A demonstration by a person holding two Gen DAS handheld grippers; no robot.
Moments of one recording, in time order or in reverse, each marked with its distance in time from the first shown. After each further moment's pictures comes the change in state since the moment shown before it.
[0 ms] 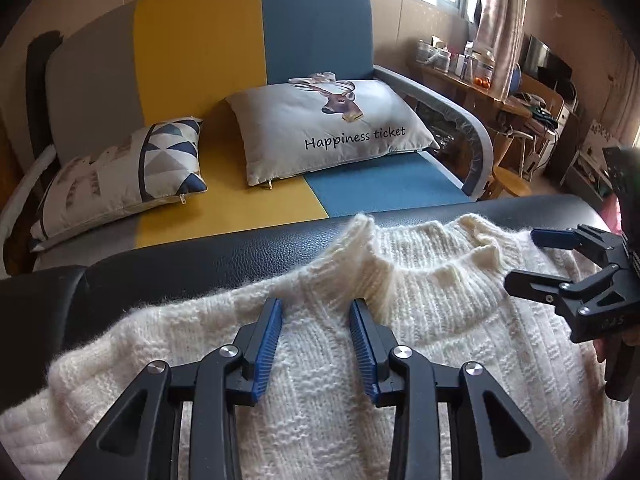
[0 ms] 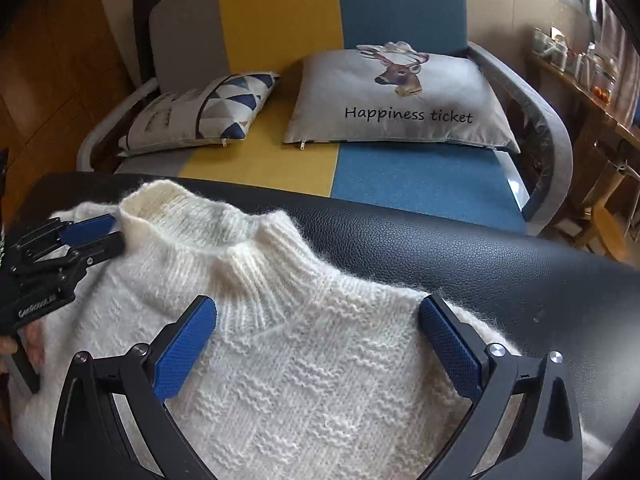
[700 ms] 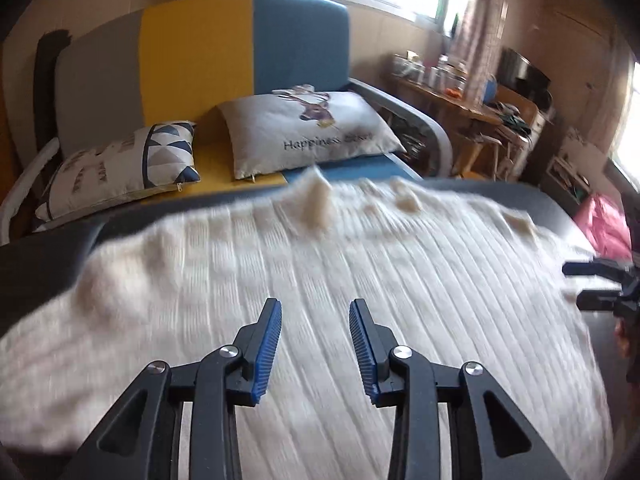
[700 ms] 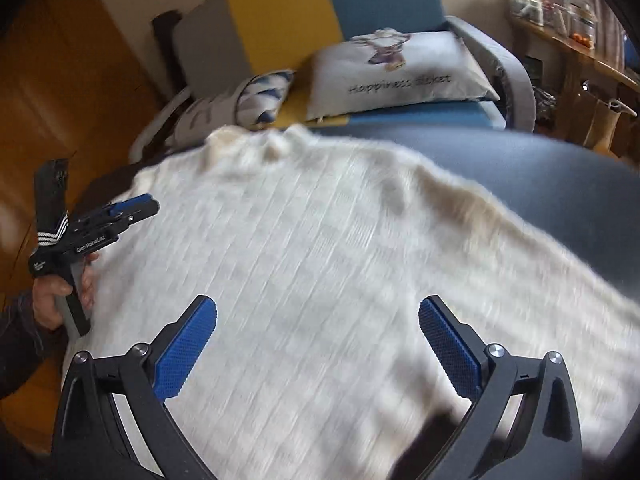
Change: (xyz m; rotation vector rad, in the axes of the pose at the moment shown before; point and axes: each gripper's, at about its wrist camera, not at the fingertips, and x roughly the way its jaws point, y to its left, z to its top) left arm -0.089 -0.024 -0.084 0.036 -0.044 -0.076; right arm -0.125 -0.012 -0.122 0.094 0.024 0.163
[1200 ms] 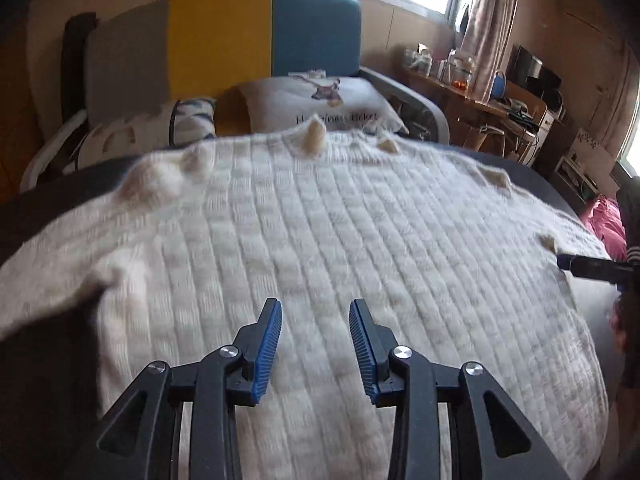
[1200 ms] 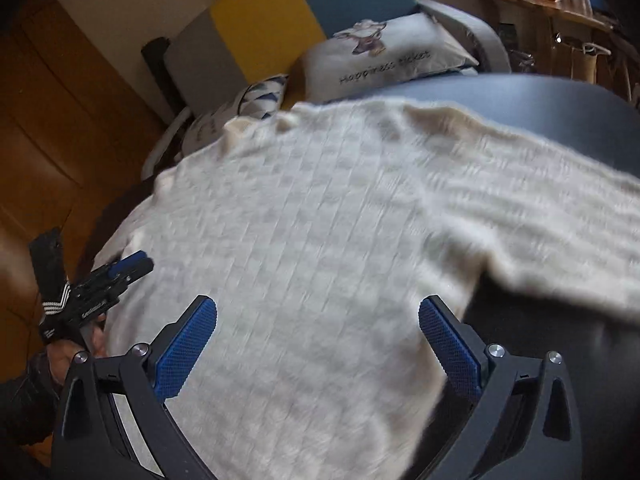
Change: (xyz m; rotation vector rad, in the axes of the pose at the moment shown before) left arm -0.044 -0.013 -0.066 -0.072 0.055 0.068; right arm -0.017 0.010 -0.064 0.165 -0.021 0.062
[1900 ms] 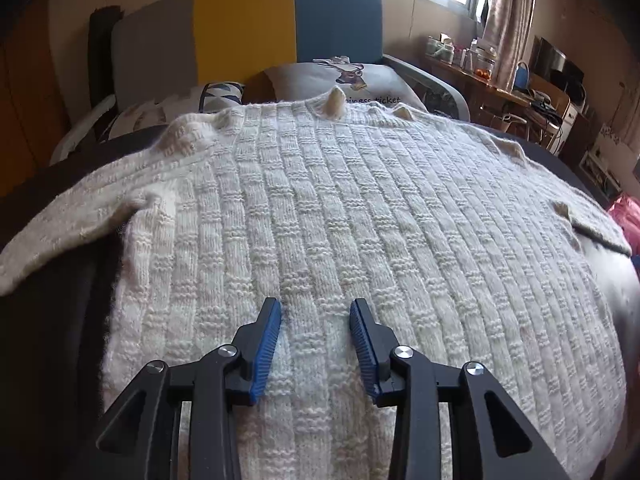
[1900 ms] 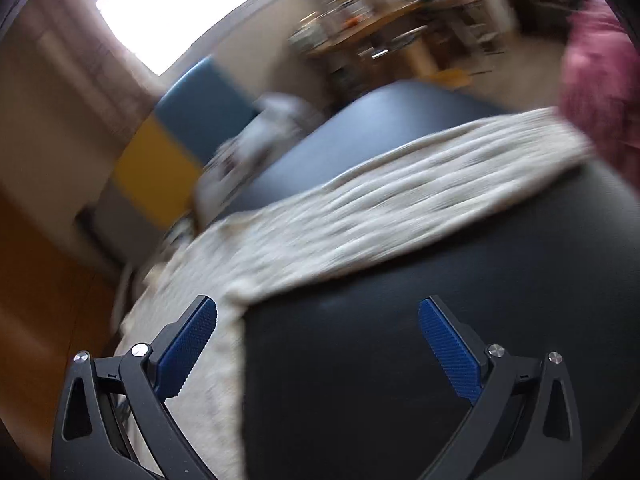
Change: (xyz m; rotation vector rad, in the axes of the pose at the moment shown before) left arm -0.018 -0.008 -0.038 -0.024 0.014 0.094; right arm -0.182 -0.164 -0.056 0.536 -0.431 -0.181
